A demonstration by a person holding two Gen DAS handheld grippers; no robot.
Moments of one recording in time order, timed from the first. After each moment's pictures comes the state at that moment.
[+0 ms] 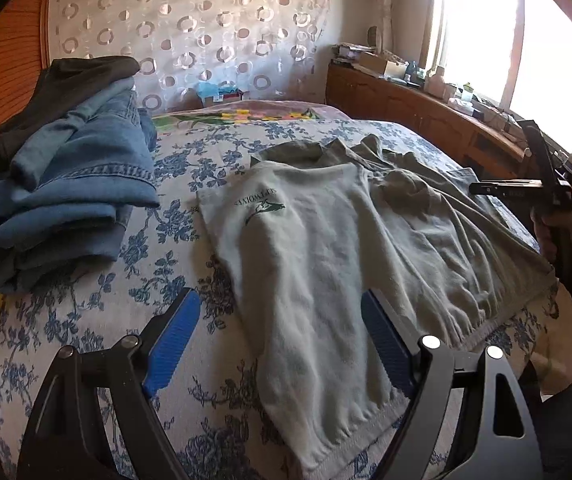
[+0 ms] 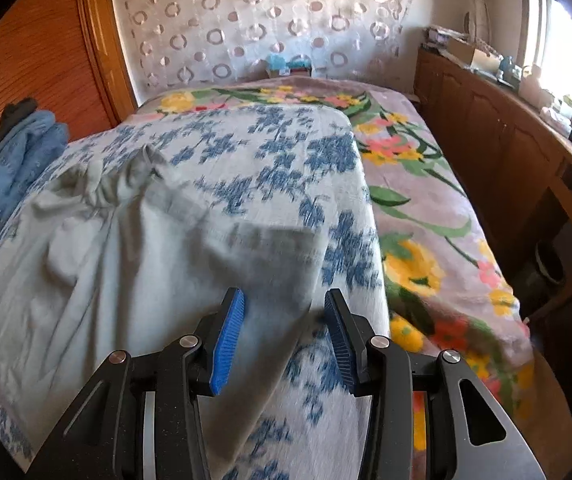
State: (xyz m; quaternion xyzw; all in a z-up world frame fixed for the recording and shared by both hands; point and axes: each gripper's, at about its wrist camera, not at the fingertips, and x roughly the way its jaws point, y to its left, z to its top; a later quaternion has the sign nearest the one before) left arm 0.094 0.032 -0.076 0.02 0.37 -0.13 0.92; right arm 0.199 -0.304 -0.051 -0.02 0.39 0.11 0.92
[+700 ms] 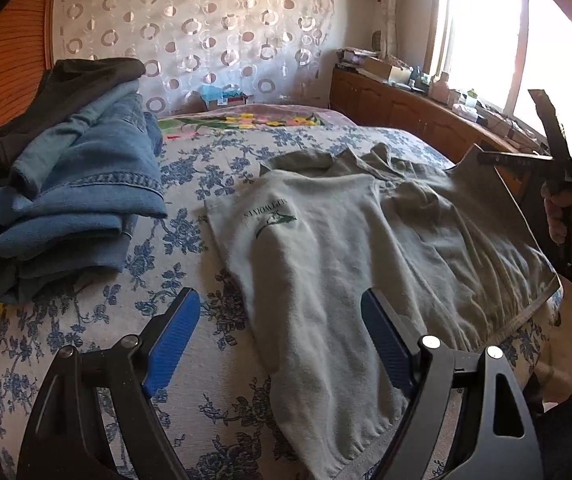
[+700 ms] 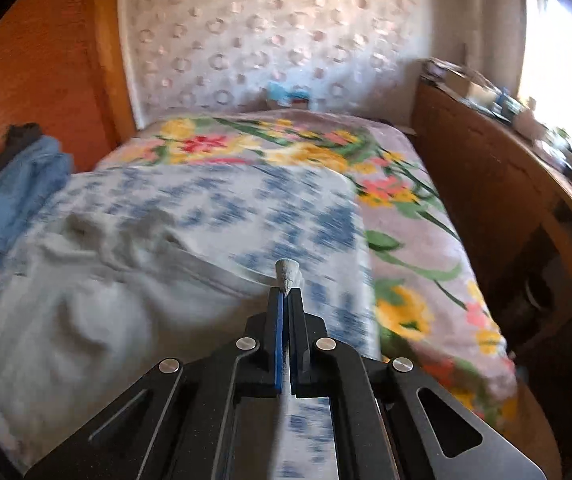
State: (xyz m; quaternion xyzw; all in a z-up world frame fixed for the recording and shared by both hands) left arm 0.102 0.041 -0.073 0.01 0.36 -0.13 0.93; right arm 0.202 -0.274 -0.005 -0.05 0.33 0.13 0.93
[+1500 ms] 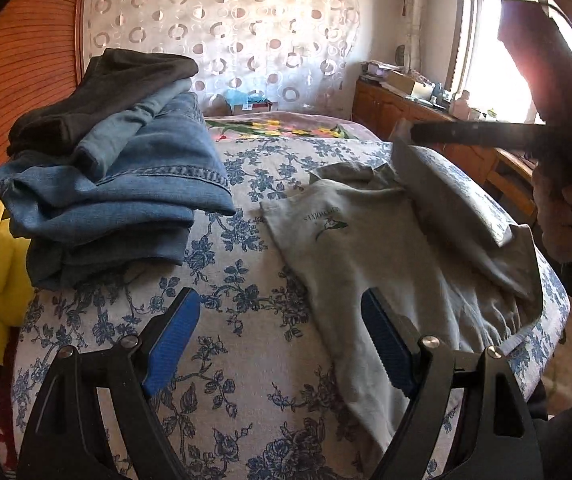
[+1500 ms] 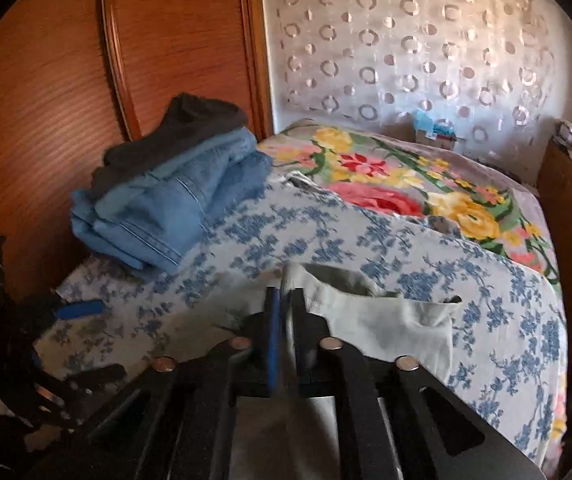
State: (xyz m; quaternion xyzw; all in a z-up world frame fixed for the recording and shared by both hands) left arm 0.099 0.079 -0.071 -0.01 0.35 -0.10 0.93; right arm 0.209 -0.094 0.011 -0.10 0.31 0.31 0.89
